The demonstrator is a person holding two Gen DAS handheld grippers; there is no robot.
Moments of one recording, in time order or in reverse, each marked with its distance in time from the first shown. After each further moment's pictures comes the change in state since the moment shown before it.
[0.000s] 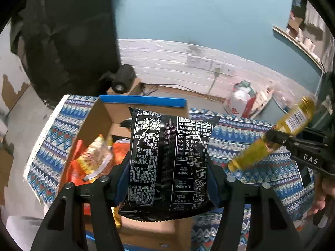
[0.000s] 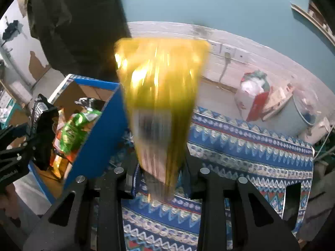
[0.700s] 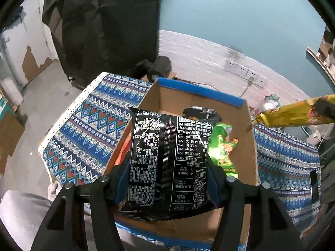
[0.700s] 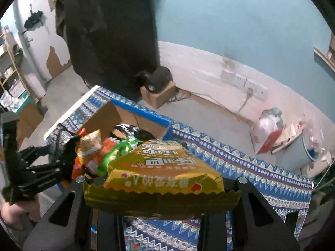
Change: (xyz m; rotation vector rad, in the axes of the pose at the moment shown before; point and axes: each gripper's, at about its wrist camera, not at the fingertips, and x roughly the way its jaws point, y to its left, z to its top) left arm 0.001 0.096 -0.029 -0.175 0.014 0.106; right arm -0.036 0.092 0.044 -0.148 -0.125 0.049
